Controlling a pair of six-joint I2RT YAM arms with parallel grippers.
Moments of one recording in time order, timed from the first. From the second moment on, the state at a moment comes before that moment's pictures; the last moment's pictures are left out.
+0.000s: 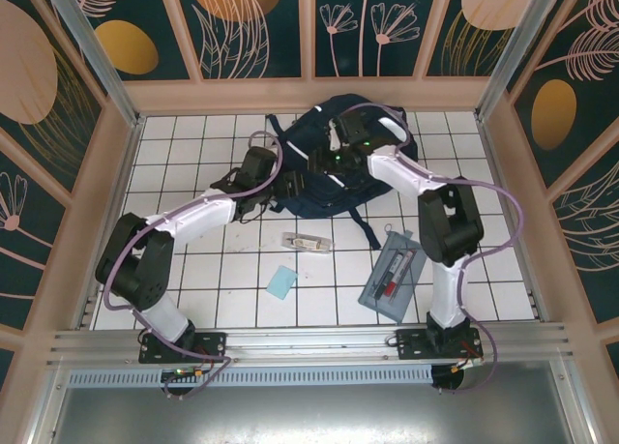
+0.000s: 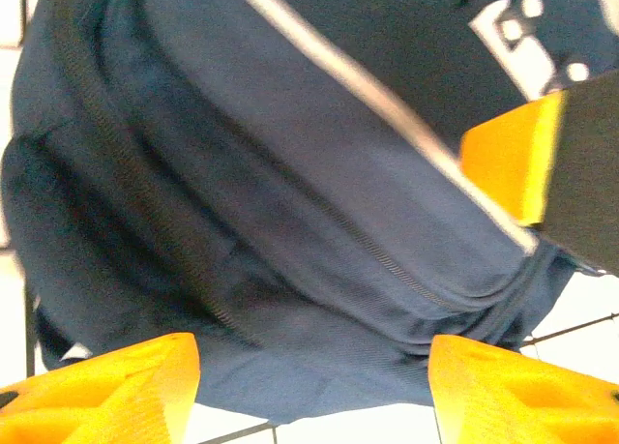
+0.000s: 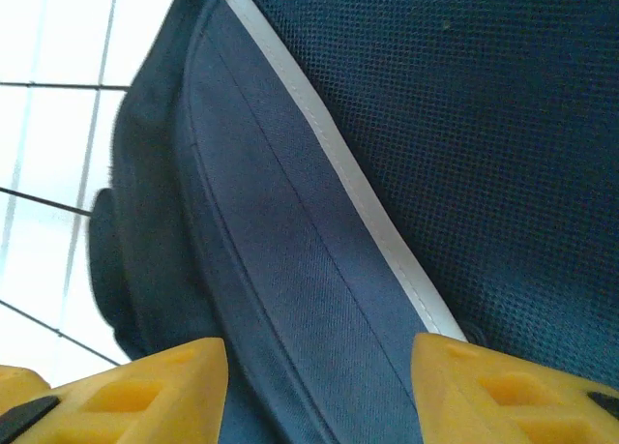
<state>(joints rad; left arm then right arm) -0.53 1.67 1.05 -0.12 0.05 -0.59 0.52 2.01 1.61 -0.50 -0.22 0.42</state>
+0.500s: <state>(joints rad) -0.43 1.83 0.95 -0.07 0.10 -0.65 0.64 2.18 1.82 -0.72 0.05 0.24</state>
